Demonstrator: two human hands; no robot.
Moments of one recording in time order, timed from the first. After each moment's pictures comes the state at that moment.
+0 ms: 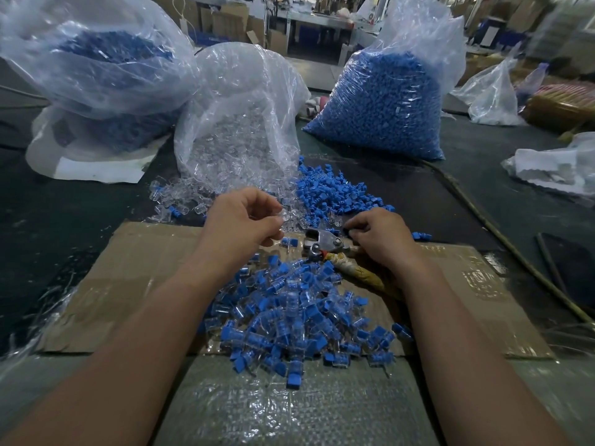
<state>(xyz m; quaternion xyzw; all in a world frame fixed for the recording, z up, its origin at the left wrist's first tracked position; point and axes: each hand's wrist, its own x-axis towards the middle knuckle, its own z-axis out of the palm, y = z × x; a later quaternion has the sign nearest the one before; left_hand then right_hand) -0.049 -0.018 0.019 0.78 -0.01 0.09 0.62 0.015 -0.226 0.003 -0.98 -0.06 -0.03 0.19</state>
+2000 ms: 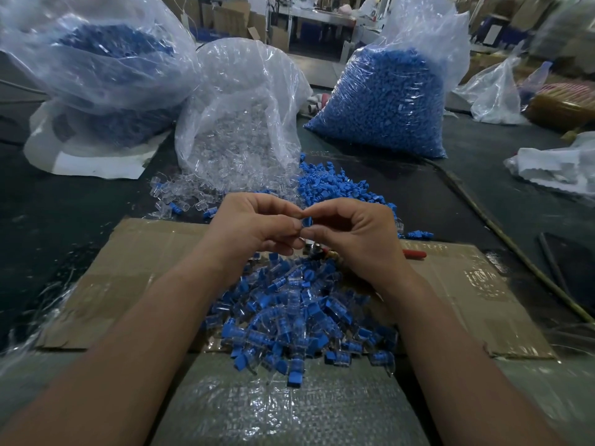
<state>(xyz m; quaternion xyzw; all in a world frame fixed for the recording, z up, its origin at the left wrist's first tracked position) -0.058 -0.022 0.031 0.68 -0.04 -0.04 0.73 -0.043 -0.184 0.028 -0.80 -0.28 -0.09 0.53</state>
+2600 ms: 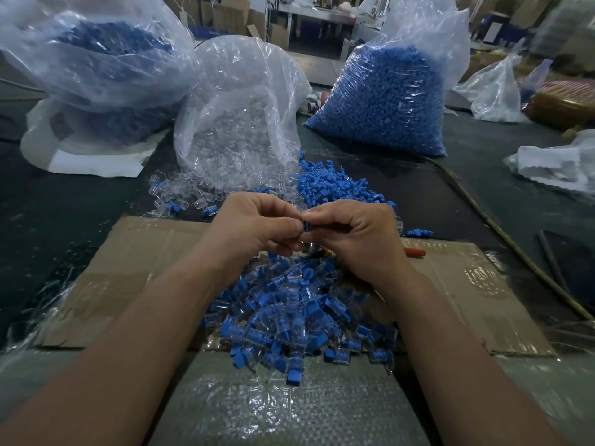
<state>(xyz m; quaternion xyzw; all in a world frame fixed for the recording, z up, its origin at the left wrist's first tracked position) -0.058 -0.023 0.032 0.71 -0.05 -0.04 0.71 -0.041 -0.185 0.025 -0.81 -0.32 -0.16 0.47</state>
